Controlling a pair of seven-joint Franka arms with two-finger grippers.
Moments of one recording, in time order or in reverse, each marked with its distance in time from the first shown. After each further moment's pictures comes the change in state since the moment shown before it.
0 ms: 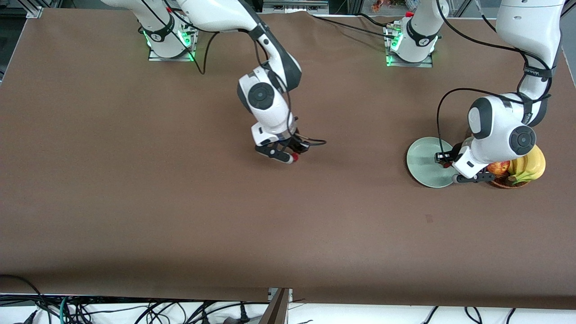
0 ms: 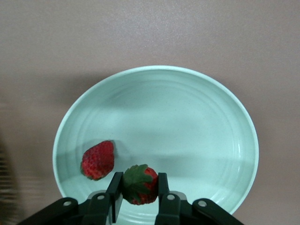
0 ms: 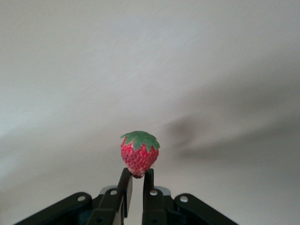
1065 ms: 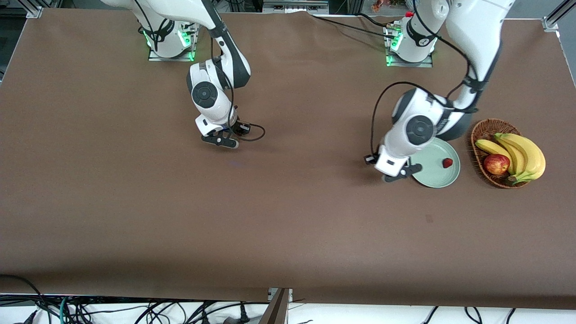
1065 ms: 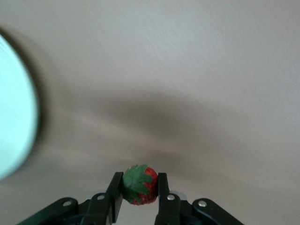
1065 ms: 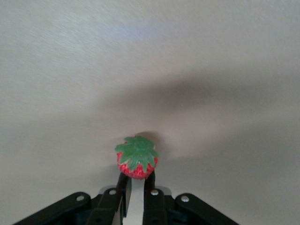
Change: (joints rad) left arm -0.027 0.018 -0.364 0.115 0.157 -0.031 -0.728; right arm -0.006 -0.328 -0.140 -0.703 0.000 0.048 -0.495
